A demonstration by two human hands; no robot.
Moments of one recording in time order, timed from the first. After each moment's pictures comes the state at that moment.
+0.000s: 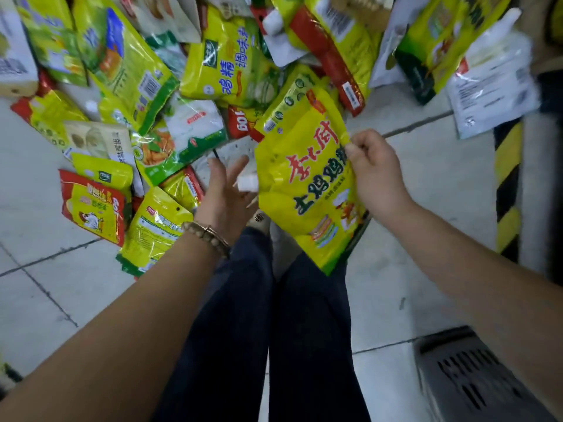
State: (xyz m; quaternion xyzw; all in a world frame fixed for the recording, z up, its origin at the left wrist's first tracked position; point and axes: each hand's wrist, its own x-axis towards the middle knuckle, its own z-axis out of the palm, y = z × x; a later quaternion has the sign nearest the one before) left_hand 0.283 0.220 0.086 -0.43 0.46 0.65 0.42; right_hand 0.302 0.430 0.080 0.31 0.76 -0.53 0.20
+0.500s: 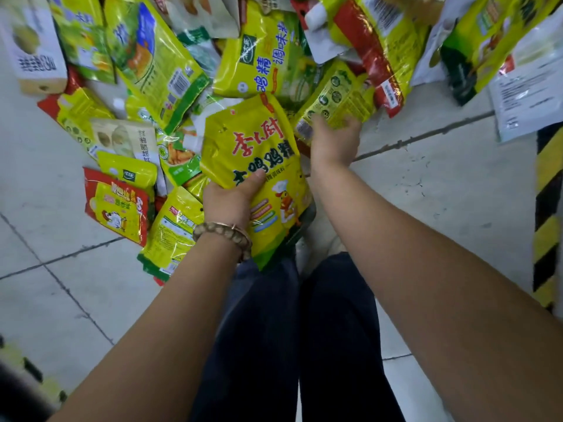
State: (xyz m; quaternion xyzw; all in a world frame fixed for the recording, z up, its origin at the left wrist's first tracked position) left_hand 0.264 0.205 0.101 -0.47 0.69 0.50 0.25; right_hand 0.234 0.326 0.026 0.61 0.59 -0.51 0.14
